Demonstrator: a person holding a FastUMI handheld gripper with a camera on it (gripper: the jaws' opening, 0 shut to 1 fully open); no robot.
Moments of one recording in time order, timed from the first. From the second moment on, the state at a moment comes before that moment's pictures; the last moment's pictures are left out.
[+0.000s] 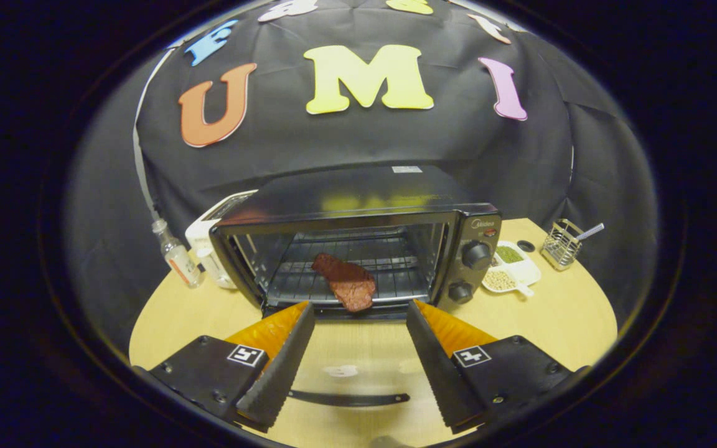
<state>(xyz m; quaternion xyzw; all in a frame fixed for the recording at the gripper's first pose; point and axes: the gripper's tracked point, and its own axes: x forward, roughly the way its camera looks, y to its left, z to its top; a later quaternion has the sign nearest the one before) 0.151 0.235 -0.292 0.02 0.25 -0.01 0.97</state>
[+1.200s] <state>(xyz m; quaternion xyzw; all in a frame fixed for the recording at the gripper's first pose) 0.052 0.213 -0.427 -0.01 0.35 0.01 0.94</state>
